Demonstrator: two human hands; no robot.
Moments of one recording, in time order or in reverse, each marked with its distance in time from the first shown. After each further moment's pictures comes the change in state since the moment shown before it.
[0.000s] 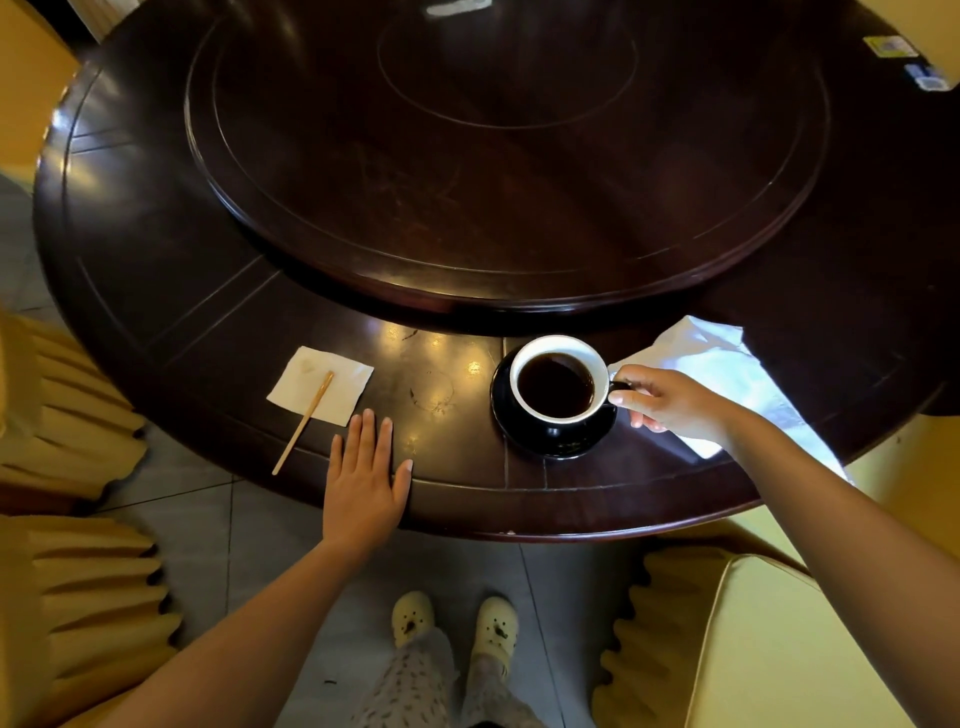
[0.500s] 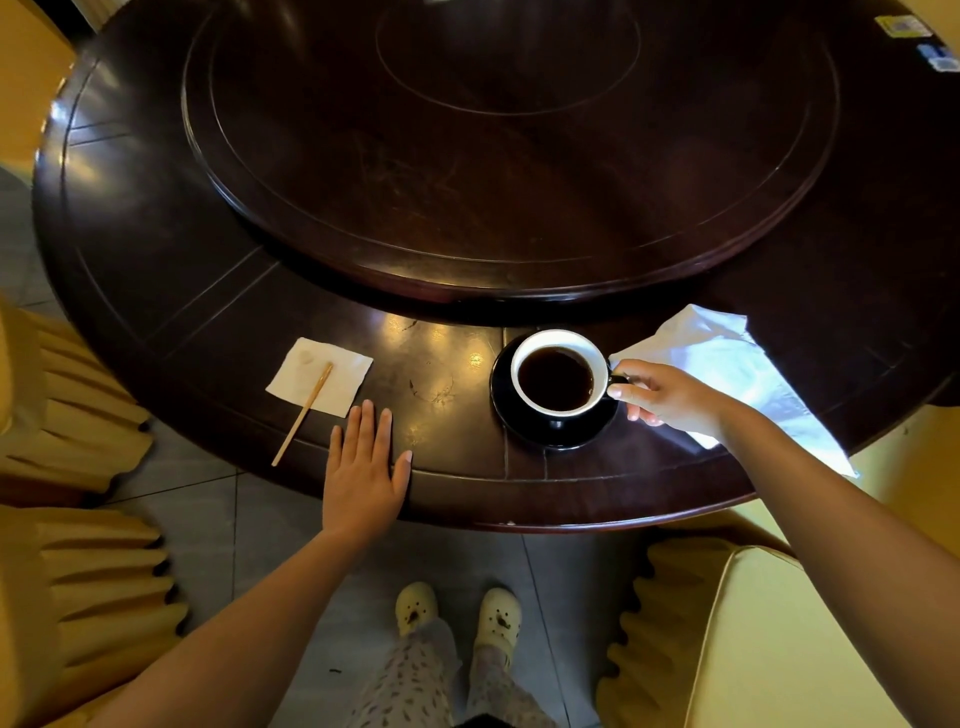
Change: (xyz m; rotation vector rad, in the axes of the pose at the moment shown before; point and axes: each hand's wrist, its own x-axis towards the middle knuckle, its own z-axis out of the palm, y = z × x) left_hand -0.001 0.002 -0.002 -0.029 -0.012 -0.014; right_hand 0.007 0.012 0.007 0.100 -0.024 0.001
